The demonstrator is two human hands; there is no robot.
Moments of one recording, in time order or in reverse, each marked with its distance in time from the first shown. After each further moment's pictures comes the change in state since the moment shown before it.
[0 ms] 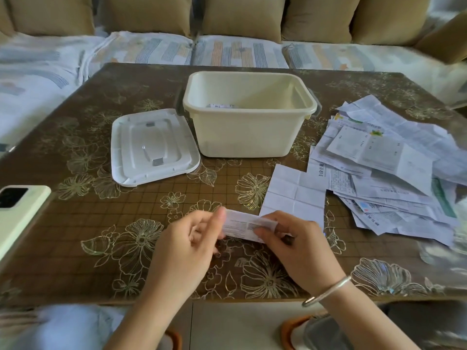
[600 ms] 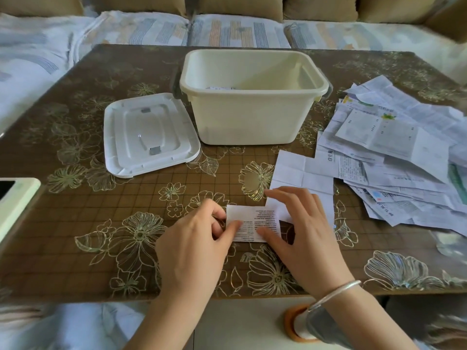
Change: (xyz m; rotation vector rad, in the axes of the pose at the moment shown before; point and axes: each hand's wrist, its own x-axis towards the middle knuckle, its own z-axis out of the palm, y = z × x) left_hand 0.009 -0.014 0.021 0.622 0.243 0.163; right_hand -0.001 0.006 0.013 -0.280 0.075 -0.035
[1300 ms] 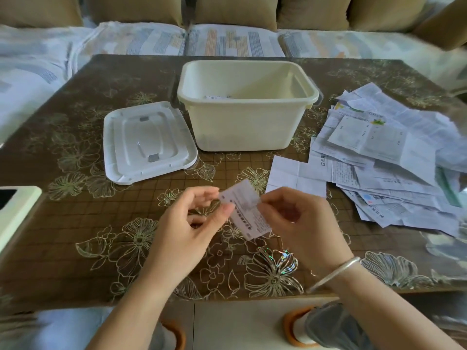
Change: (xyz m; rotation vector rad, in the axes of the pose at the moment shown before) left_hand 0.019 -0.010 -0.022 -0.692 -0.294 -0.129; right_hand 0.022 -0.022 -0.027 0.477 -0.044 0.162
